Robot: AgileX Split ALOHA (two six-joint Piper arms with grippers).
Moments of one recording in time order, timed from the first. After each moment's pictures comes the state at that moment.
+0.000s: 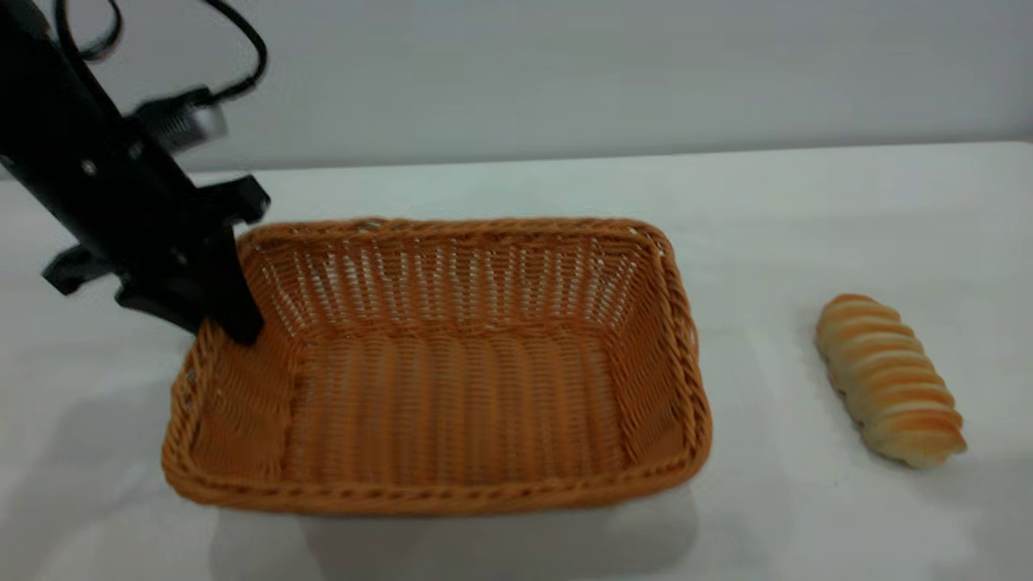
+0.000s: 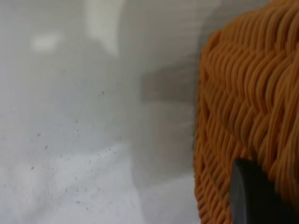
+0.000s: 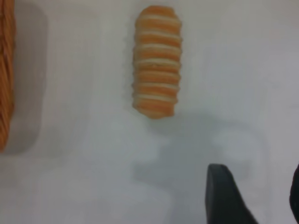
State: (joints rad) left arm -0.08 2.04 -1.13 -0.57 0.65 0.36; right arm 0.20 1.17 -0.82 -0.10 0.78 0.17
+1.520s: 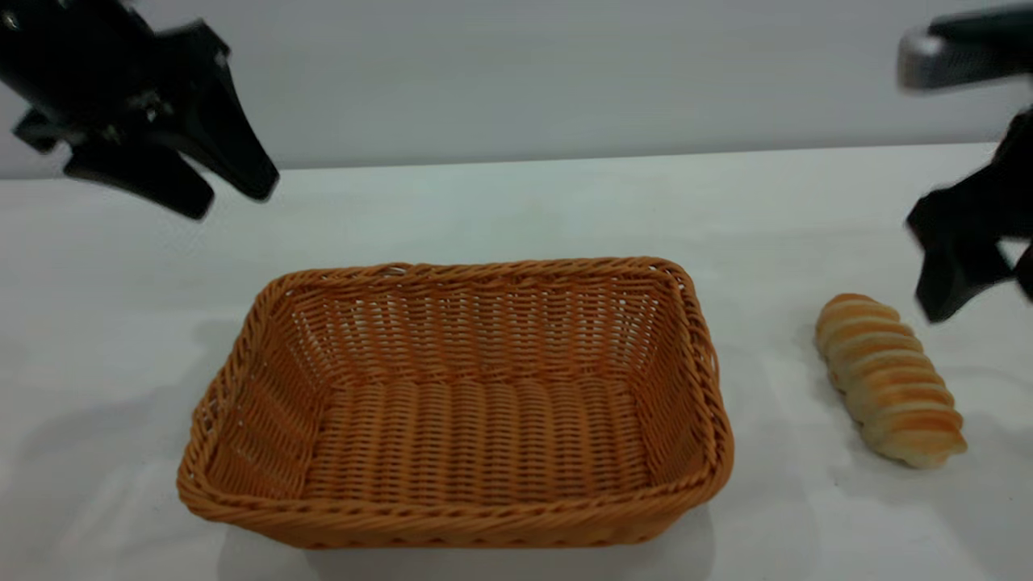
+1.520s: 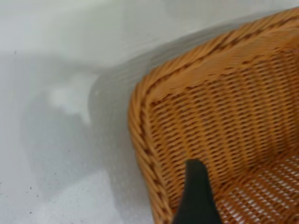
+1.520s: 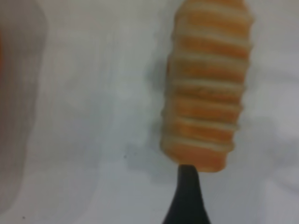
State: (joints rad) left arm -0.08 1.78 -1.14 -0.63 0.69 0.53; right arm 0.20 1.74 -0.84 -0.07 0.38 0.11
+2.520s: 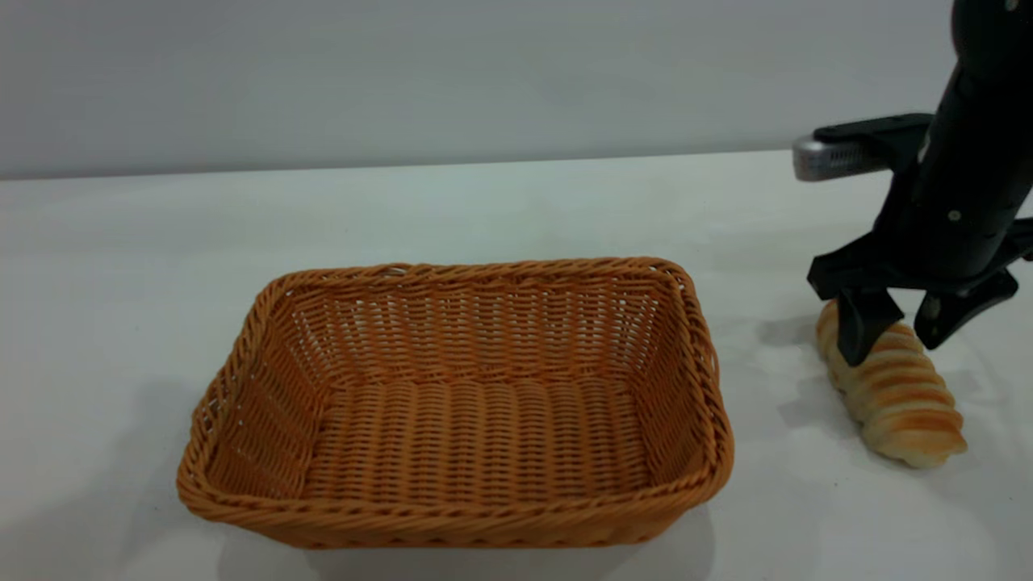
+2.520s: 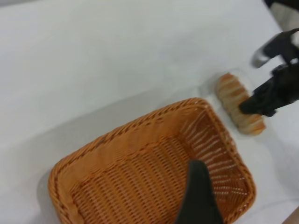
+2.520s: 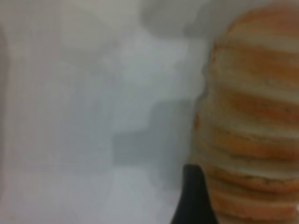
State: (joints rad) left arm -0.08 1.31 -1.13 -0.77 0.78 0.56; right arm 0.20 2.12 -1.15 -0.03 0.47 0.06
